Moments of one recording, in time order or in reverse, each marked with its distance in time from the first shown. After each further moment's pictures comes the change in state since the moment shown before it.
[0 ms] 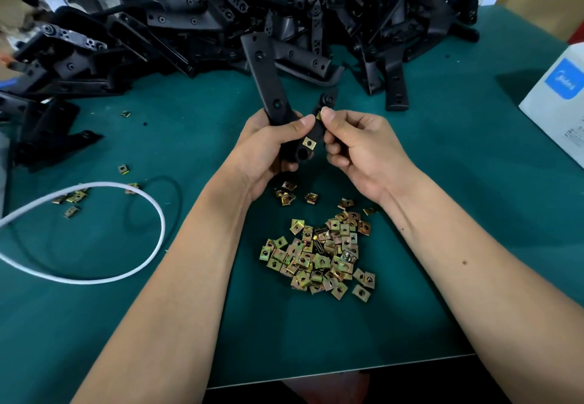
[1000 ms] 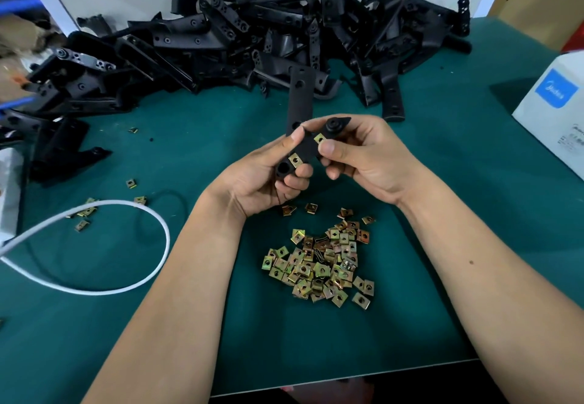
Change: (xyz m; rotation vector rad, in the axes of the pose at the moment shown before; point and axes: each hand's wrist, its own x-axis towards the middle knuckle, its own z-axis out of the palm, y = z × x) left_hand -0.009 0.004 -0.011 -0.358 -0.489 -0.282; right_hand 0.005 -0.007 -0.022 -0.072 -0.453 -0.193
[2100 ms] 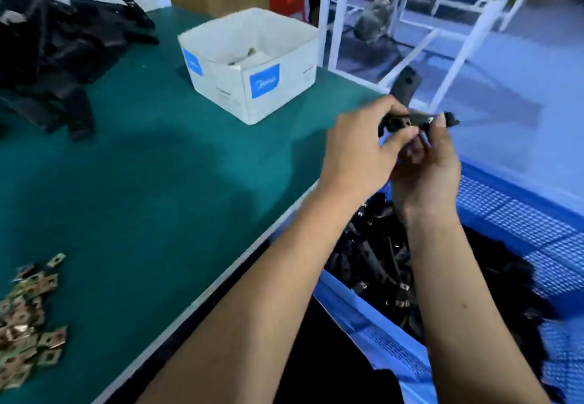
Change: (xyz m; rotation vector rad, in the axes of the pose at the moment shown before) left_hand 0.160 -0.215 0.401 0.899 -0.192 0.697; right_hand -0.380 -0.106 -0.127 0.230 1.426 -0.602
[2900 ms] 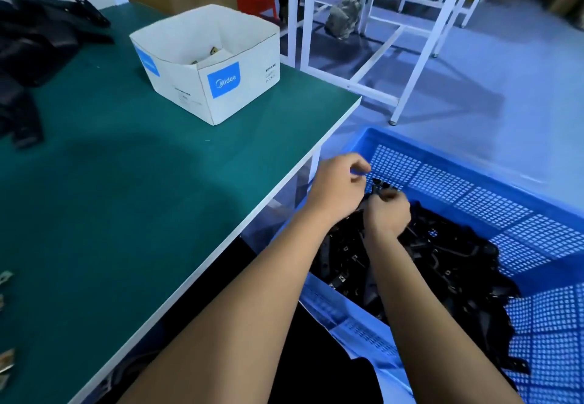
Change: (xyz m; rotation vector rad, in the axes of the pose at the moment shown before) left_hand -0.029 -0.057 0.067 0.022 -0.290 -0.319; right_hand 0.004 0.048 -0.107 -1.182 0.761 0.123
